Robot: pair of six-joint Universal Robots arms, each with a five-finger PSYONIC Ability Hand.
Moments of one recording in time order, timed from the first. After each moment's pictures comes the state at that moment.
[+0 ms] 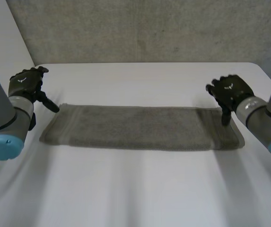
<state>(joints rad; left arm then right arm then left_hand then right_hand) 4.53 -2.06 -1.45 3.42 -1.65 3.09 1.80 -1.08 1.36 0.01 1.41 2.49 0.27 0.27 0.26 0.27 0.23 0.23 0.25 0.24 0.25 0.06</state>
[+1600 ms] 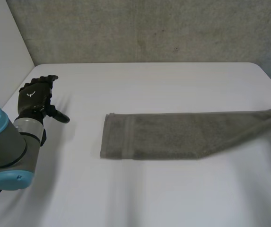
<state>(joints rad) 4.47 -1.98 -1.77 3.76 -1.64 3.06 1.38 -1.13 1.45 -0.08 1.32 2.30 0.27 0.27 0.25 0.27 0.23 1.31 1.30 1.33 1.33 1.16</state>
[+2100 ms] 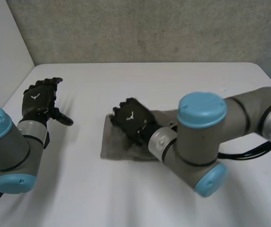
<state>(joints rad) 4.45 -1.97 -1.79 3.76 -1.64 3.06 2.29 -0.90 1.23 -0.11 1.30 2.47 0.26 0.27 0.25 0.27 0.23 0.42 0.40 0.45 0.44 0.22</state>
